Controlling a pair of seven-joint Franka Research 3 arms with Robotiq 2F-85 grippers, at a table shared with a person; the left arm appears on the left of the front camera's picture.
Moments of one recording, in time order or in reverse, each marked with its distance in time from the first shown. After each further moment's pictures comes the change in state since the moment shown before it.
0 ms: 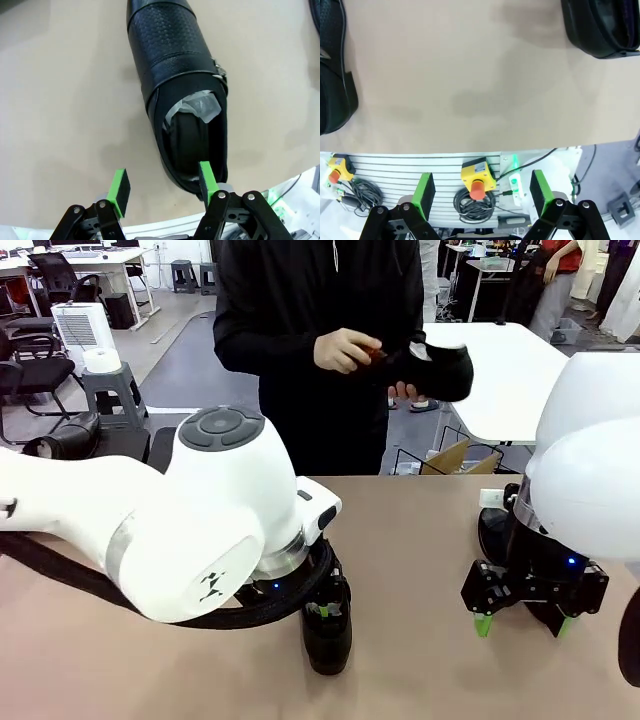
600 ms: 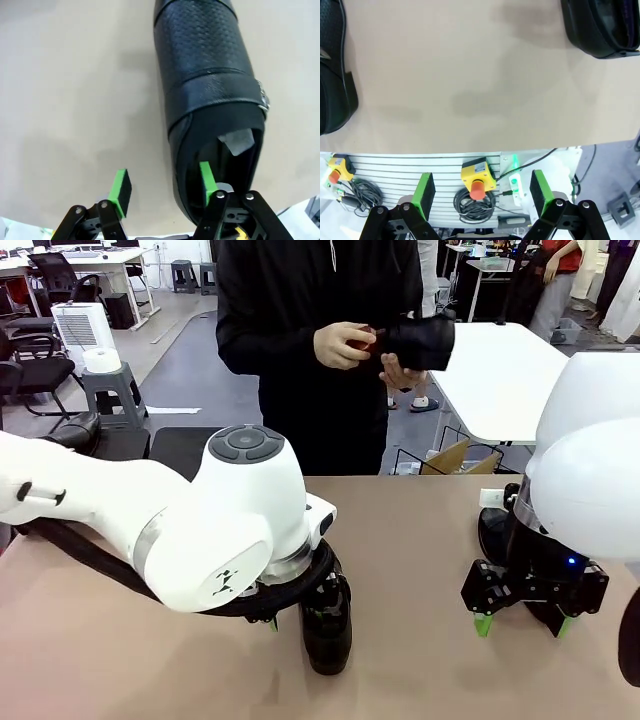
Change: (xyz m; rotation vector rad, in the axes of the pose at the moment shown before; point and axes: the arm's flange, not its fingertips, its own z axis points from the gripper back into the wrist) left arm 0.013 0.006 -0.036 0.059 0.044 0.156; right arm 0.000 0.000 0.000 0.000 0.000 0.000
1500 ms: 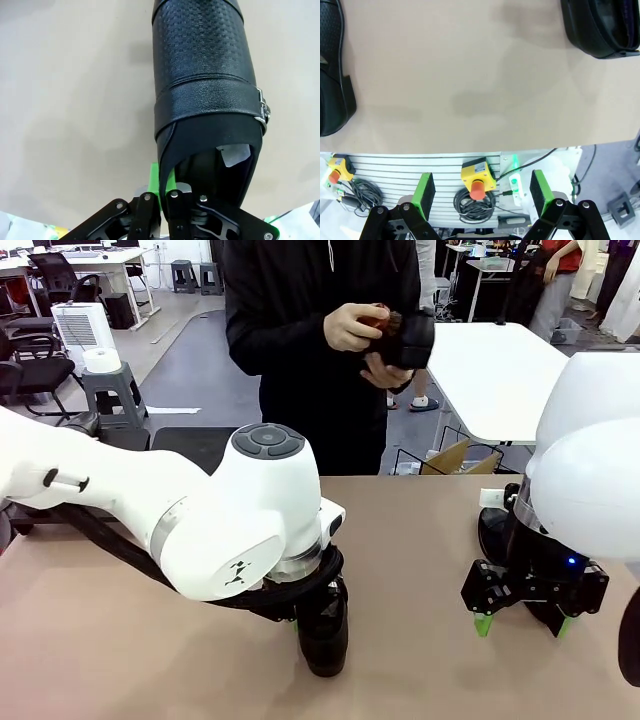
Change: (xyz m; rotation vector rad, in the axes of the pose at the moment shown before) left arm 0.002 -0.011 -0.004 0.046 0.029 -0.013; right arm 0.000 0.000 0.000 0.000 0.000 0.000
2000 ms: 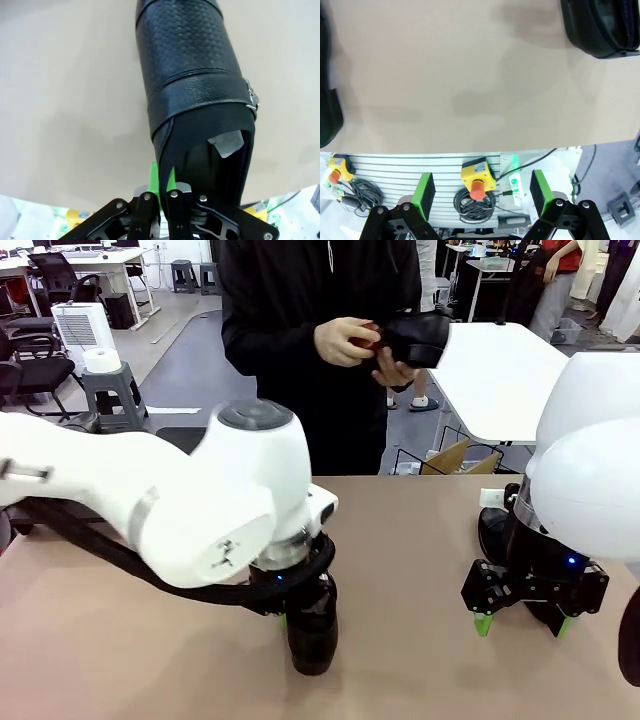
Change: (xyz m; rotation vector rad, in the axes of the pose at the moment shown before) left arm -0.004 0.015 0.040 0.008 0.011 -0.016; right arm 0.000 0.000 0.000 0.000 0.000 -0.001
